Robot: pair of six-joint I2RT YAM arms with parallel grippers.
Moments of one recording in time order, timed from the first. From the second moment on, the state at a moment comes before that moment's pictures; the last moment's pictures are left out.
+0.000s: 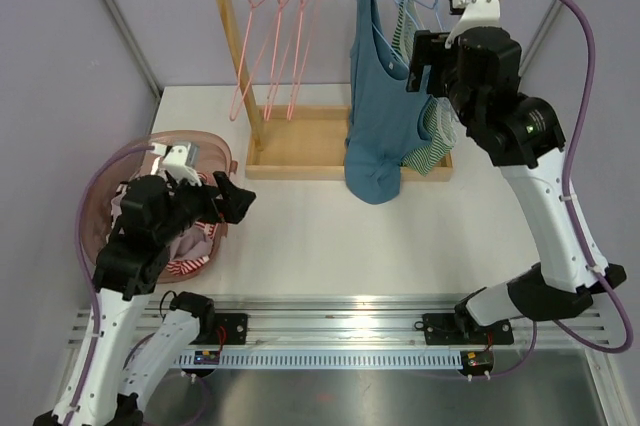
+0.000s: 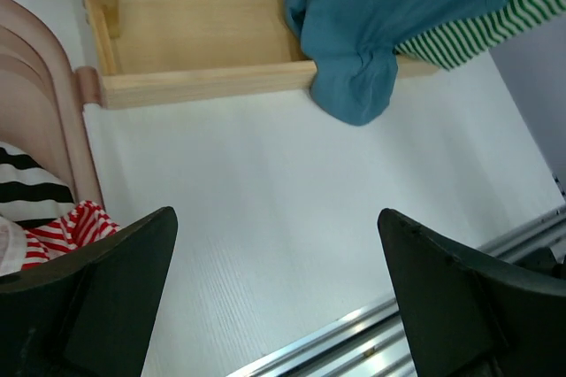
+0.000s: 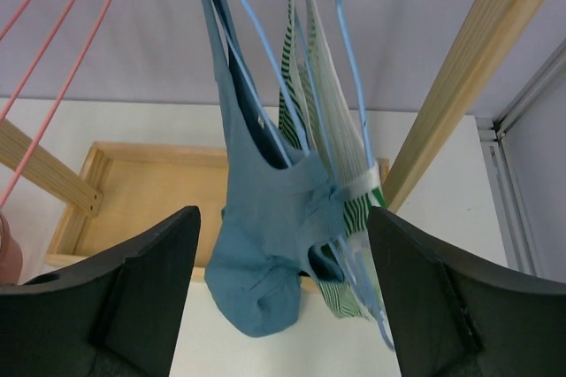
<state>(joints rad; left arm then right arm) -0.24 0.62 0.98 -0.71 0.26 -0.33 0.55 1.43 2.05 -0.84 0.46 0.14</state>
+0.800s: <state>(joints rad) -0.38 0.61 0.81 -0.68 0.22 -0.31 0.34 1.90 2.53 -0.96 0.06 0.00</state>
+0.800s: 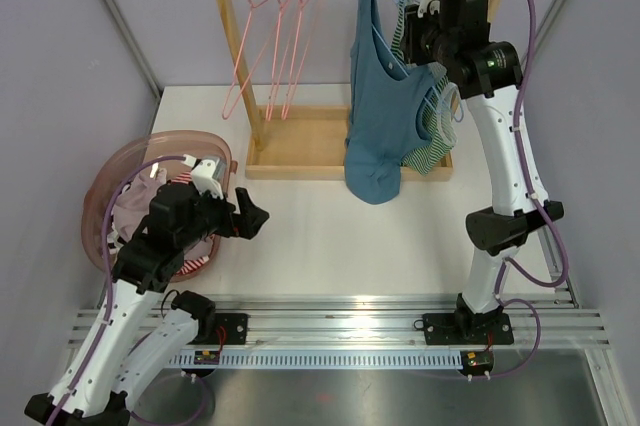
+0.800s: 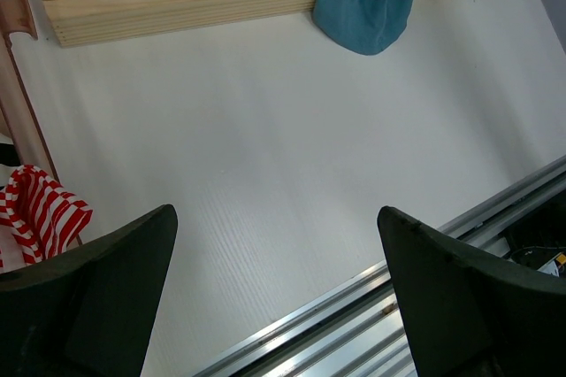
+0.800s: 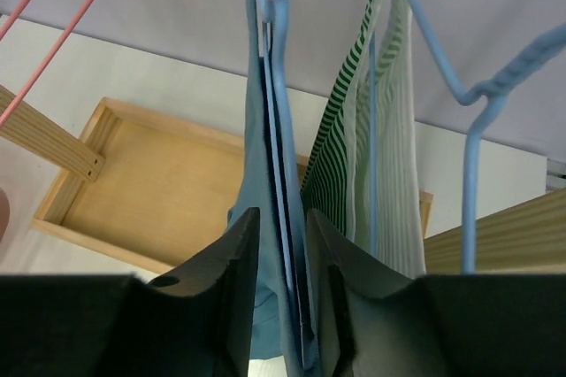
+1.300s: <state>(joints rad) -0.38 0.63 0.80 -0.67 0.23 -0.31 0.34 1.90 2.50 -0.93 -0.03 0.09</state>
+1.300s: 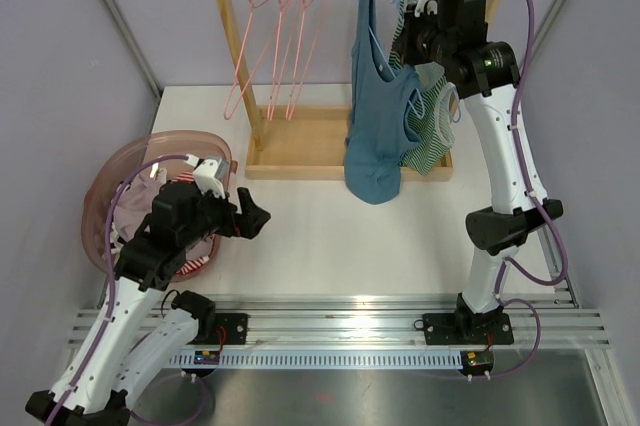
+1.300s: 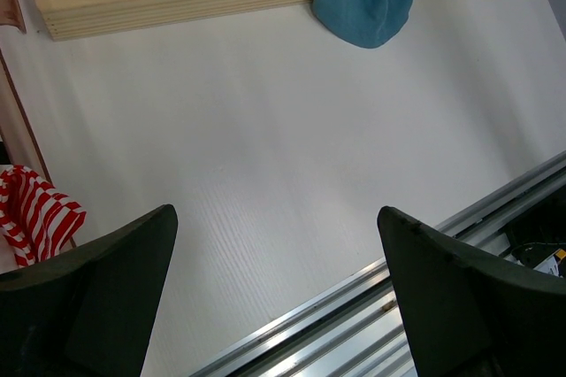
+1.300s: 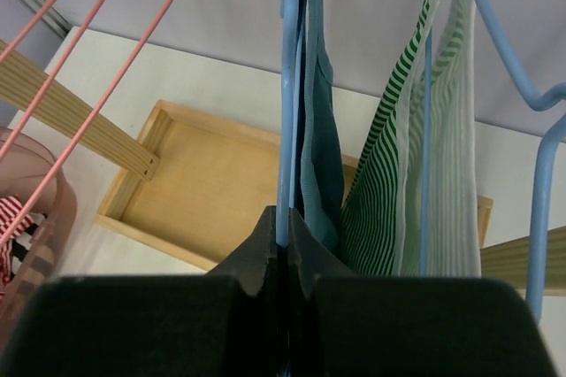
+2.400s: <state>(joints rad) -0.65 0.96 1.57 -0.68 0.03 -0.29 0.34 1.20 2.05 -1.18 -0.28 0.20</state>
